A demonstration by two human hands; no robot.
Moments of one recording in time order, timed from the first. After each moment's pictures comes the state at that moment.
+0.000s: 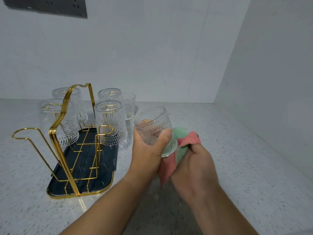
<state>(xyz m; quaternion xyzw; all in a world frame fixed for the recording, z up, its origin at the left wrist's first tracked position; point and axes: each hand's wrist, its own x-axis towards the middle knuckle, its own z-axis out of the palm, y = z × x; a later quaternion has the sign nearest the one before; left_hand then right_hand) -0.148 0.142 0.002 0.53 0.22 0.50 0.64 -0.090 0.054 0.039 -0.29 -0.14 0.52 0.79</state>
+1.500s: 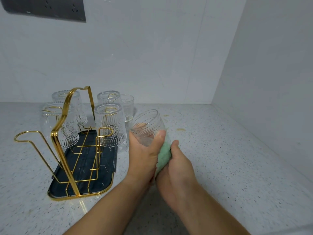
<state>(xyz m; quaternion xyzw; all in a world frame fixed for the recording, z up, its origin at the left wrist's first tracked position) -0.151 0.140 0.004 0.49 0.26 0.50 0.67 -0.113 0.078 0.021 -0.41 -0.04 0.50 0.76</state>
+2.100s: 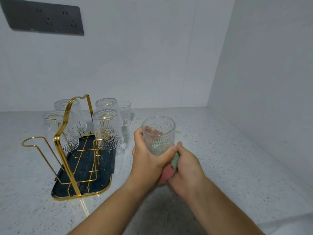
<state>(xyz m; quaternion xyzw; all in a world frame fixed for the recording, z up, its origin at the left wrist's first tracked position) -0.158 0.118 0.008 0.65 0.27 0.46 0.53 -0.086 0.051 0.040 -0.48 -0.02 0.49 0.72</state>
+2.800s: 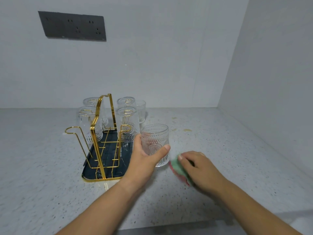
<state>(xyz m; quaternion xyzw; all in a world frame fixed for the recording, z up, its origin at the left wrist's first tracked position) -0.220 0.118 0.015 0.61 0.27 0.40 0.63 -0.063 0.005 0.011 -0.80 -0.50 0.14 0.31</state>
